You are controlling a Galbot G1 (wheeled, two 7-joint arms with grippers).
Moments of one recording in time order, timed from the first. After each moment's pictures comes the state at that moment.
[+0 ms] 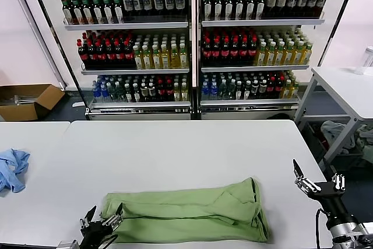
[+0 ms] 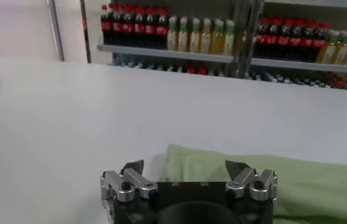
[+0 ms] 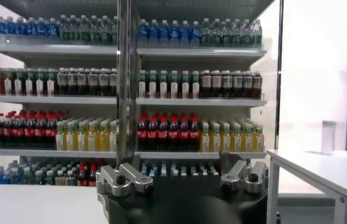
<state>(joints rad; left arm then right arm) 1.77 -0.95 -0.43 -2.14 -0.69 0.13 -0.45 -1.85 0.82 0.80 2.18 0.67 0.17 0.22</state>
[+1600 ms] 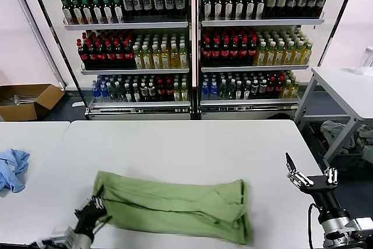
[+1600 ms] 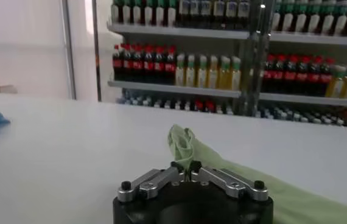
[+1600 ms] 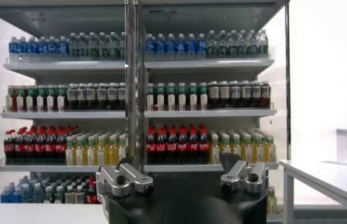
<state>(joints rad) 1.66 -0.91 -0.47 -2.12 -0.67 0.05 -0.49 -1.78 0.83 0.74 2.22 0.65 0.15 0.24</state>
